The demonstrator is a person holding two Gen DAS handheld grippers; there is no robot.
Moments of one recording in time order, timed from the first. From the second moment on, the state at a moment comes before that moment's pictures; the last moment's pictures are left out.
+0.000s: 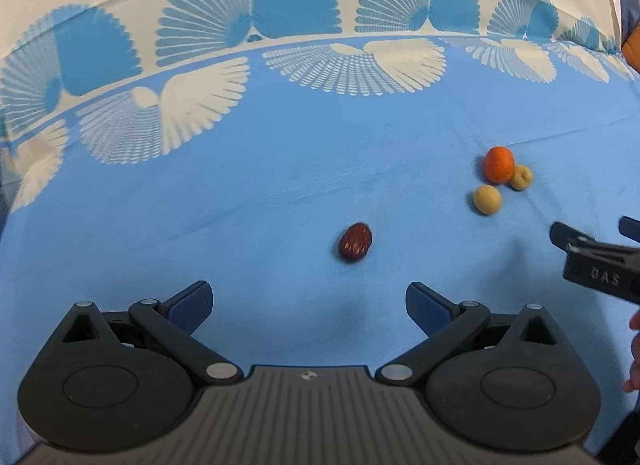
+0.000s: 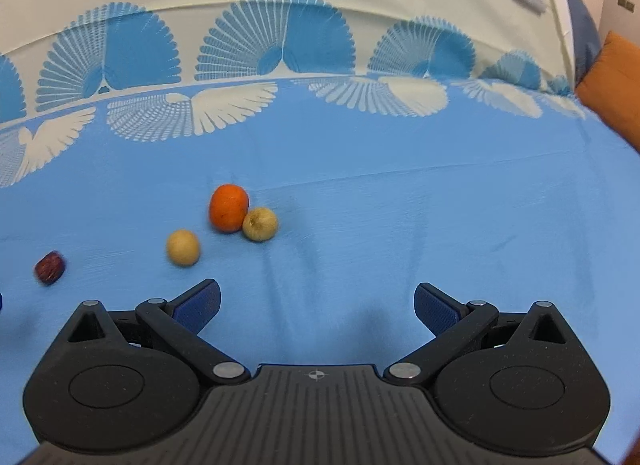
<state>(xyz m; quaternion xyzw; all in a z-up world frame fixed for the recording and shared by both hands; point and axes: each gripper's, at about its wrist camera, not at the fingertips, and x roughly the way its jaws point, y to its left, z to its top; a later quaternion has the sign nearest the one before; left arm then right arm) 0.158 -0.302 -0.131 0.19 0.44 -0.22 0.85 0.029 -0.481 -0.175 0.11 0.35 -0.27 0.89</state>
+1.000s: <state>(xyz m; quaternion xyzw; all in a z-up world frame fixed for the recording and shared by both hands) 0.176 -0.288 -0.132 0.16 0.44 -0.27 0.84 0.021 -0.504 -0.163 0.11 0.29 -0.31 0.90</state>
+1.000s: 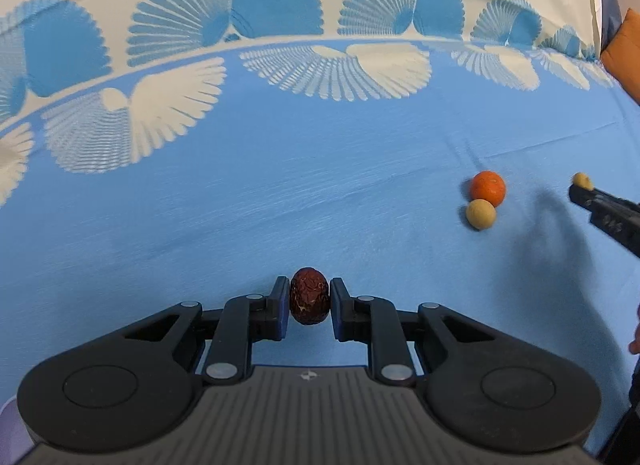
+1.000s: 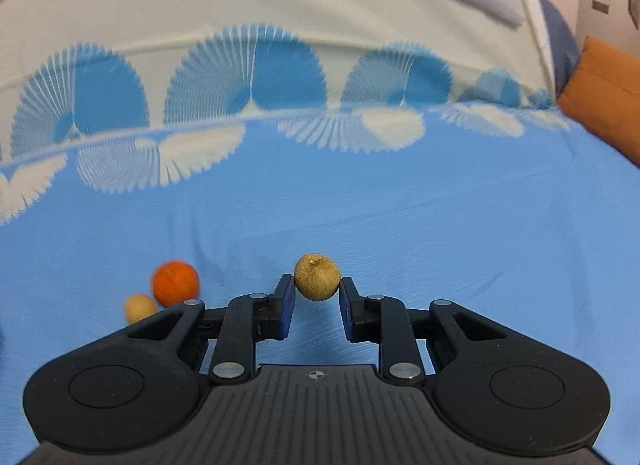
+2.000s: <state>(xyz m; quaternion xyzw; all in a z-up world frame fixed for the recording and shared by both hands) -0.009 -0.054 0.025 0.07 0.40 -0.18 0.90 -0.132 -0.234 -0.007 0.05 0.22 -0.04 0.97</state>
